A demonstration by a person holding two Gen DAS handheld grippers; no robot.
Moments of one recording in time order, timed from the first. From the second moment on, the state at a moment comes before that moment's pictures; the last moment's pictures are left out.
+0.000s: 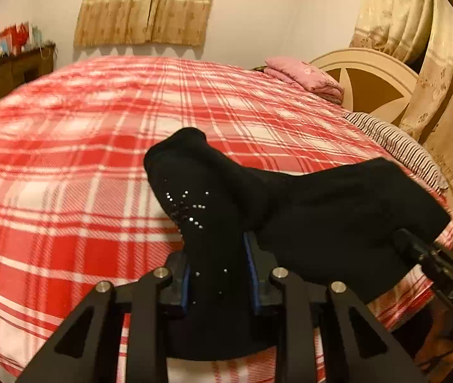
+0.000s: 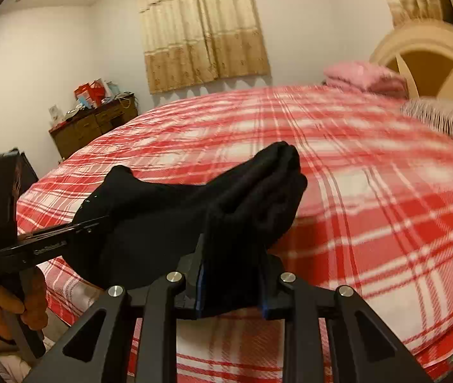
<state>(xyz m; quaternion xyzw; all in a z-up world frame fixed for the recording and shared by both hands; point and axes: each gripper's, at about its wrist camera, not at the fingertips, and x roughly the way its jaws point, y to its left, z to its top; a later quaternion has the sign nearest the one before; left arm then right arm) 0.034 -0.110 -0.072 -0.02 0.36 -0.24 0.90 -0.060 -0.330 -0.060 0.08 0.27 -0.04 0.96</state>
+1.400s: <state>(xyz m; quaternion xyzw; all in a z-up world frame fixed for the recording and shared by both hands) 0.076 0.019 -0.031 -0.04 0.29 -0.11 0.95 0.032 -0.195 -0.005 0.02 0.23 0.08 0.97</state>
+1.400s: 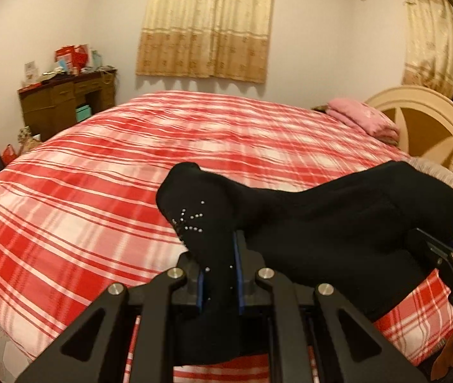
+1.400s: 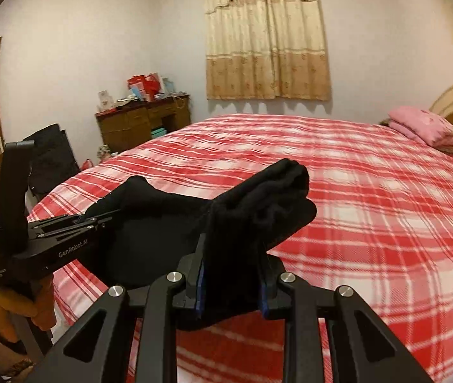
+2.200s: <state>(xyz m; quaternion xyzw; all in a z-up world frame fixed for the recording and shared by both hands) 0.191 0.114 -0.041 0.02 0.28 0.05 0.96 0.209 -0.091 -0.046 0.00 0.25 0.16 0.96</state>
